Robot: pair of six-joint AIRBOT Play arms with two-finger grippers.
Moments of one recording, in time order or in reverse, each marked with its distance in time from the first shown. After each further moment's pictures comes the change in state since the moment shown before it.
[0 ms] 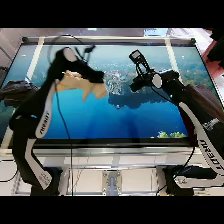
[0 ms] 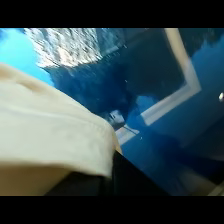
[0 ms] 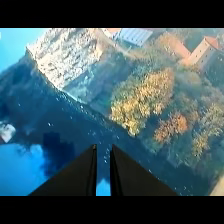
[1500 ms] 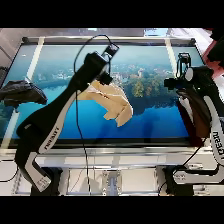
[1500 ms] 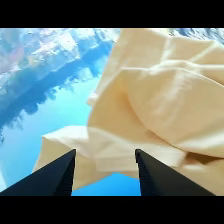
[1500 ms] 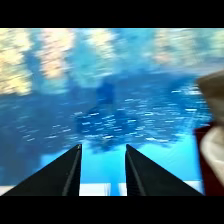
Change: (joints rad) left arm -0.187 0.082 0.048 0.845 0.006 -0.275; right arm -0.399 -0.001 0.000 0.069 0.212 0.352
